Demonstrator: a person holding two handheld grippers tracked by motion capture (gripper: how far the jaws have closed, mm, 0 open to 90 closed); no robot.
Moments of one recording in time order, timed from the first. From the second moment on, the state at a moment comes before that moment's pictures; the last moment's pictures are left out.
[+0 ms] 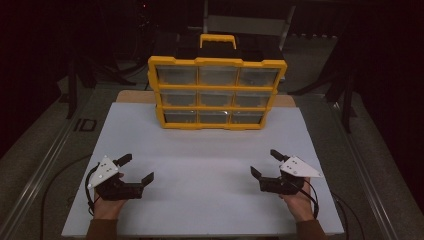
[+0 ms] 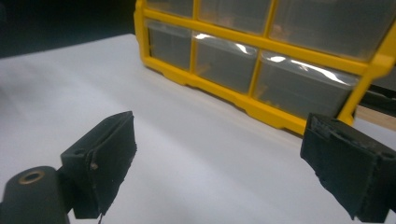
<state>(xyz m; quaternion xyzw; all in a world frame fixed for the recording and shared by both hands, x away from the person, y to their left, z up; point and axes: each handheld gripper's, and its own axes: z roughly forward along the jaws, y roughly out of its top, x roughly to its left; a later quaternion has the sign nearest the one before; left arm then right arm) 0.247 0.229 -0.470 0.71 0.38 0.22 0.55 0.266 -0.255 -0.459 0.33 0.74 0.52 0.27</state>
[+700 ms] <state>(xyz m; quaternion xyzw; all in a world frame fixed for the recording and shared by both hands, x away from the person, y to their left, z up) 0.241 0.225 -0.471 0.74 0.35 0.24 0.53 0.249 -0.276 -0.473 0.31 0.72 0.55 0.28</state>
